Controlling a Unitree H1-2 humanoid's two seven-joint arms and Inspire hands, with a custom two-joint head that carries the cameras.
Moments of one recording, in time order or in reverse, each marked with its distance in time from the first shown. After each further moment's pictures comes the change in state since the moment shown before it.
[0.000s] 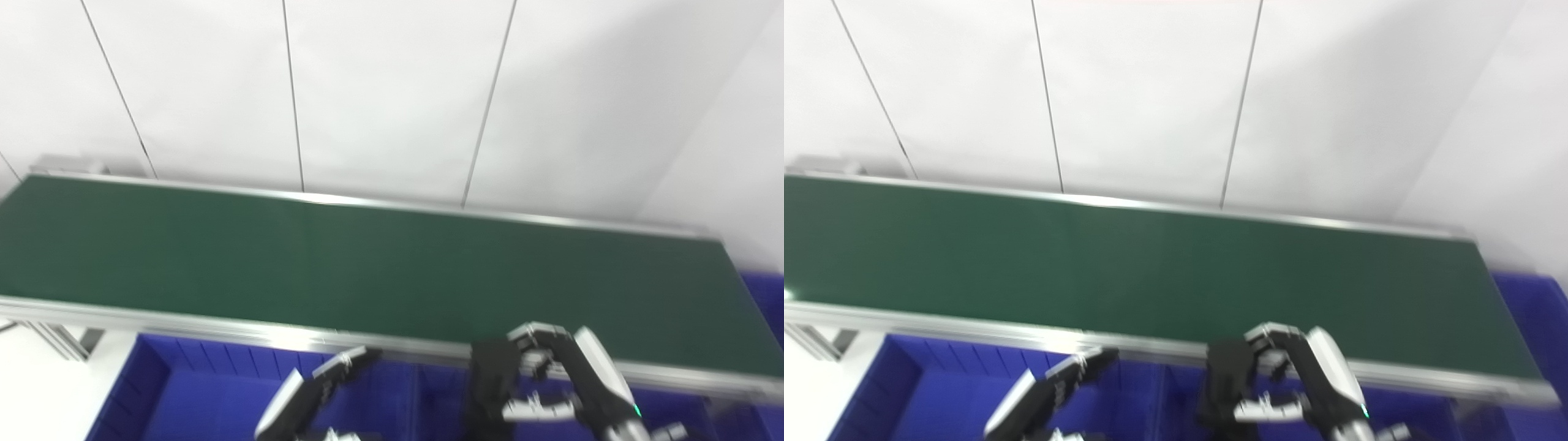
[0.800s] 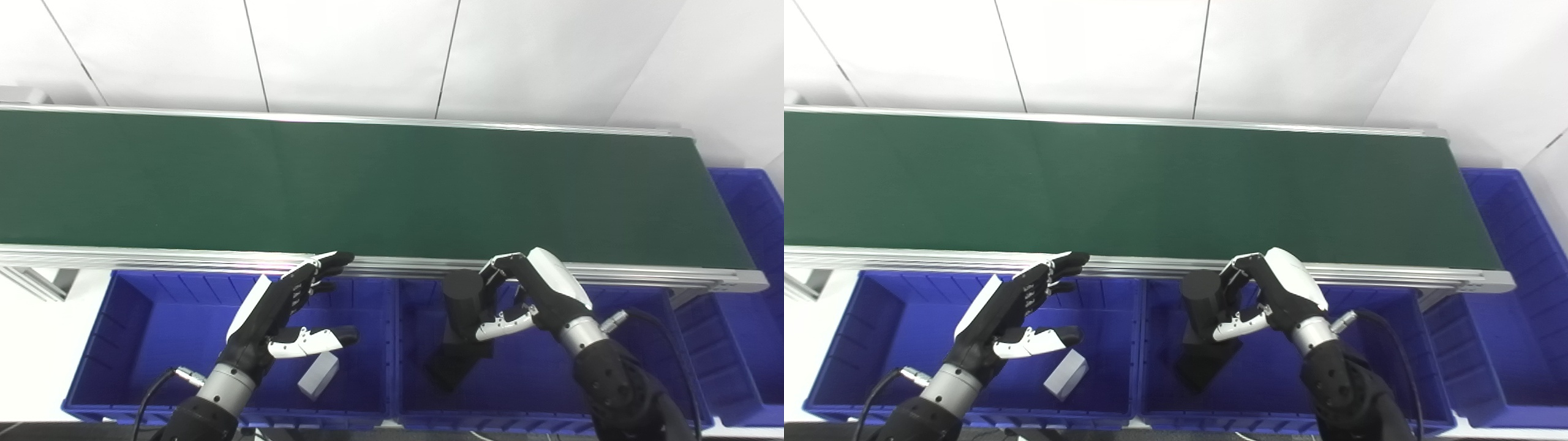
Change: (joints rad) left arm -0.025 0.030 0.014 -0.125 -0.017 0.153 -0.012; right arm -0.050 -0.011 0.107 0.034 -0.269 0.220 0.116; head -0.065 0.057
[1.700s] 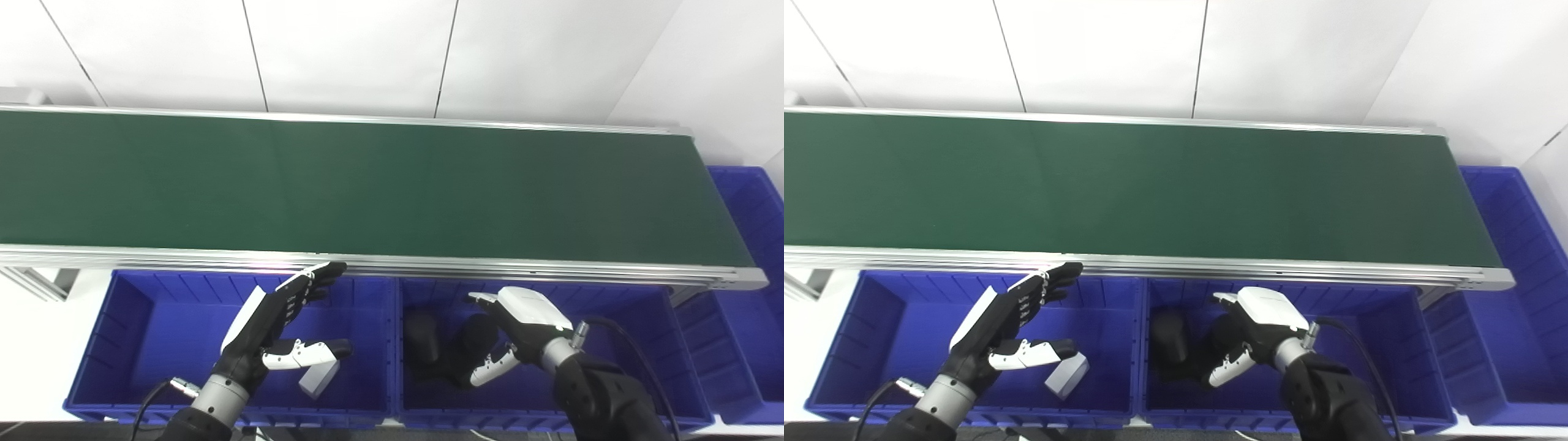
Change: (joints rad) left arm 0.021 0.017 -0.002 0.062 -0.003 -0.076 0.003; right arm 0.066 0.000 0.068 -0.036 -0.270 0.001 0.195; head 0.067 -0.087
